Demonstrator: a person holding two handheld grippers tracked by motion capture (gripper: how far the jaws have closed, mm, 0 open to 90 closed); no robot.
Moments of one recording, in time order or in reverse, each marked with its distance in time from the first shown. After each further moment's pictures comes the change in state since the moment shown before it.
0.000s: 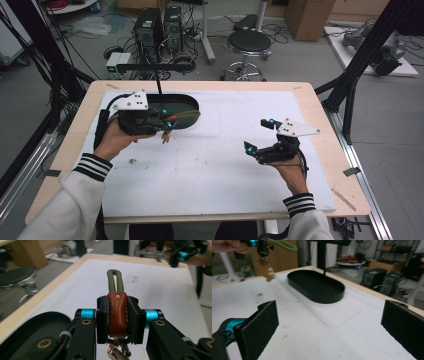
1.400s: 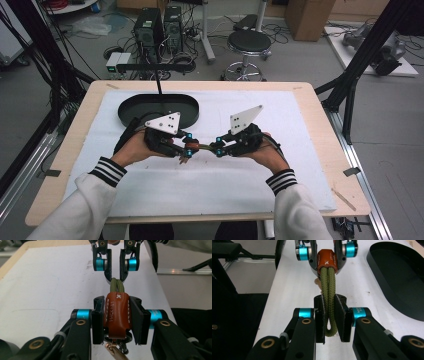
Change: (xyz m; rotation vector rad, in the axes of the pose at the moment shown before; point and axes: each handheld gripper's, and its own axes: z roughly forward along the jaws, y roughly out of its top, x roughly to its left) left arm -0.048 0.000 0.057 0.157 -0.375 0.204; right arm 0.033 0.048 0.087 0.349 0.617 -0.294
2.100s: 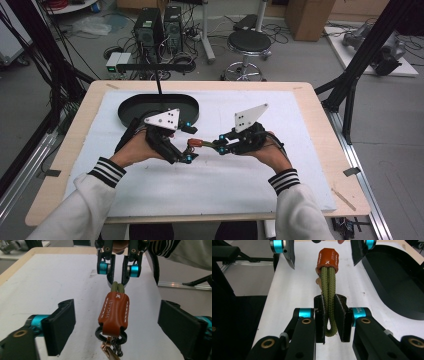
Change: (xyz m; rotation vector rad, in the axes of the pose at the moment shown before) left arm 0.003 0.001 0.003 -0.072 -0.001 -0.080; right arm 0.000 -0.001 -0.009 -0.022 -0.025 0.006
